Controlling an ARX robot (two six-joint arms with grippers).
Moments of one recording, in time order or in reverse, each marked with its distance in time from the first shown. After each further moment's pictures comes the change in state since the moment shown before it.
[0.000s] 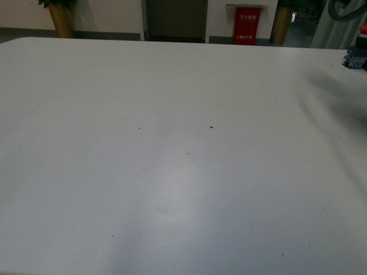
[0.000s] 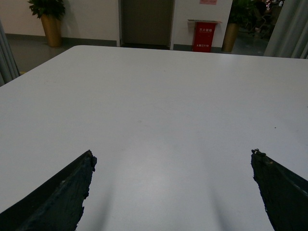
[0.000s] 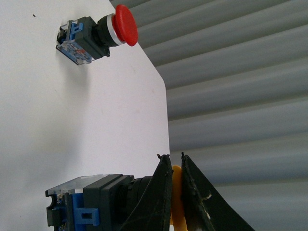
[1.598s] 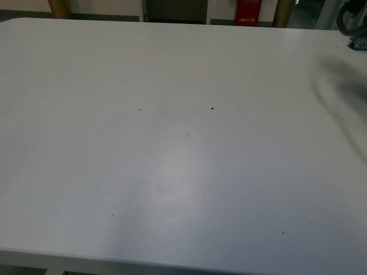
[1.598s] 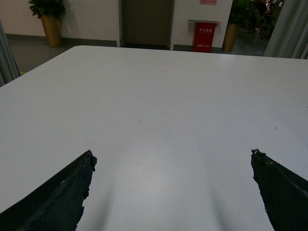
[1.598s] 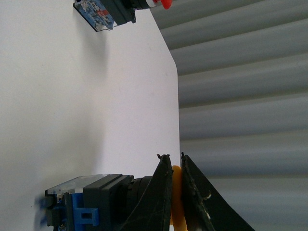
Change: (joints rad) left arm 0.000 0.000 0.000 0.000 0.000 0.000; right arm -0.034 0.050 -0.051 0.041 0.002 -0.007
